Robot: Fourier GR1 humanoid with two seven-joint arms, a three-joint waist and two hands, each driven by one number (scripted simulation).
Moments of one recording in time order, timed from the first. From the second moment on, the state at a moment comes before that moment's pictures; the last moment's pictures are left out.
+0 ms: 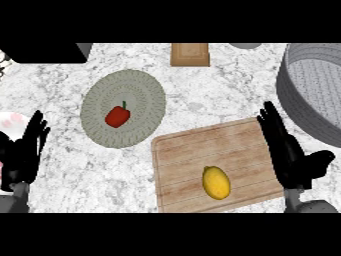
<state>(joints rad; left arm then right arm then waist) -0.08 0.48 -0.16 -1.29 0.41 0.36 0.04 -0.05 -0.26 0.25 -1.56 -0.26 -0.25 -0.01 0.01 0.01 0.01</state>
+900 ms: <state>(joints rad) -0.21 0.53 -0.30 -1.51 0.29 0.15 -0.07 -0.10 -0.21 0.68 -1.70 0.24 -0.21 -0.16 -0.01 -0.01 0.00</state>
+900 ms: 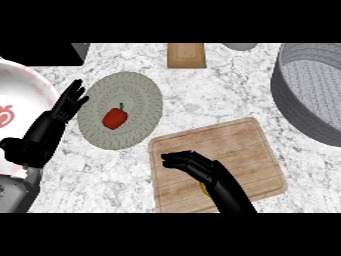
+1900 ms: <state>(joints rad) -0.18 0.53 -0.28 -1.55 0.27 0.13 -0.08 -0.27 -0.59 0.55 -2.27 0.33 0.42 0.80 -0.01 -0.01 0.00</state>
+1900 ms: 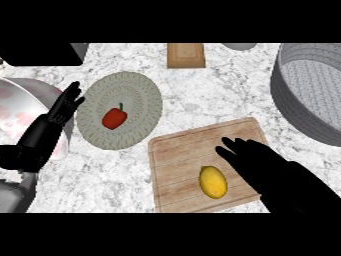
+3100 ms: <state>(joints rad) -0.17 0.40 -0.19 -1.57 0.14 0.03 -0.04 -0.08 -0.45 0.39 -2.16 0.47 0.45 0.53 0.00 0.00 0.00</state>
